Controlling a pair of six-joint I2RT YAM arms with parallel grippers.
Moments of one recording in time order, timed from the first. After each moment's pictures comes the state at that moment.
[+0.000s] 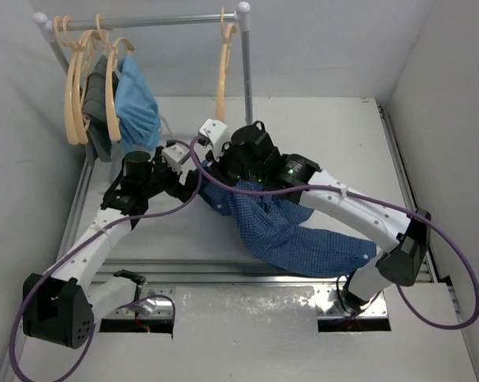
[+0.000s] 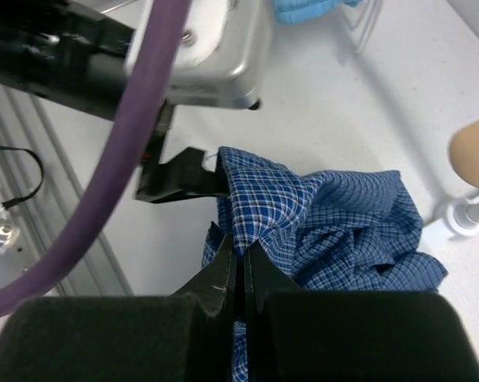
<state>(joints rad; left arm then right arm) -0.19 1.05 0.73 -0.15 0.41 0.28 0.94 1.56 1.51 -0.40 -0.02 -0.10</state>
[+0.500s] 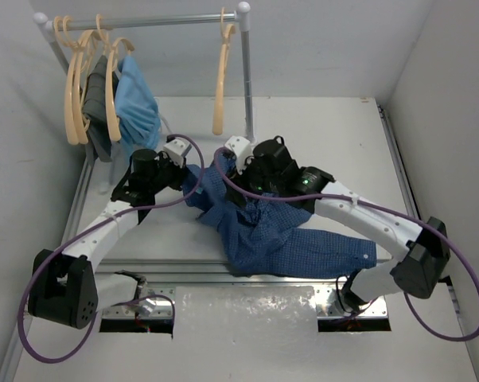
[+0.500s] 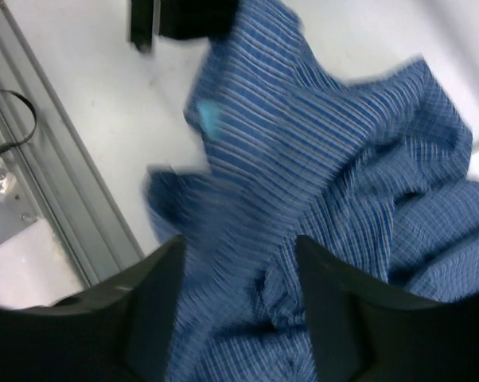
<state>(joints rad) -0.20 1.18 0.70 0.06 0.30 0.19 0.86 1.46 1.25 -0.35 -0.14 -0.03</state>
